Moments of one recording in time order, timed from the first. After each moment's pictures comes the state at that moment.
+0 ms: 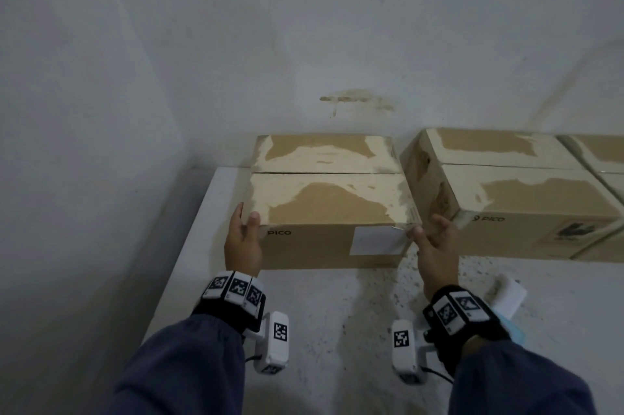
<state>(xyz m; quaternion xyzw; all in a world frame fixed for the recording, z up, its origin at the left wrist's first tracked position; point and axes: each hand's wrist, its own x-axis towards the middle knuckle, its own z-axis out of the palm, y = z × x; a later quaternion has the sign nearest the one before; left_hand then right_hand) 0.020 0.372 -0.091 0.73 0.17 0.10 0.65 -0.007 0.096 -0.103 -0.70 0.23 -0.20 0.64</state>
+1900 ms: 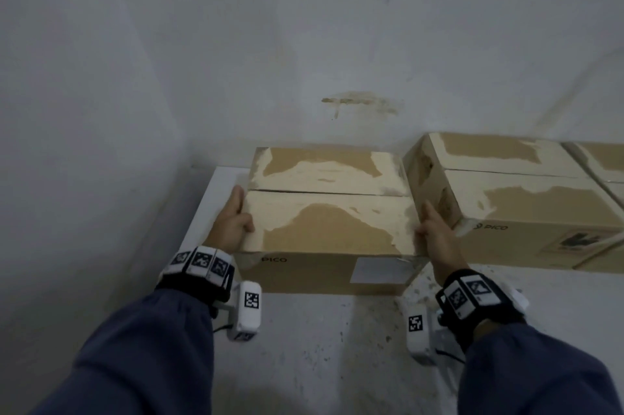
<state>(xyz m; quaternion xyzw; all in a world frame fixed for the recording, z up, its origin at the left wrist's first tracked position) 0.057 0.407 -0.070 0.74 0.07 -0.08 0.66 0.019 0.080 -0.075 -0.72 0.19 -0.03 0.67</state>
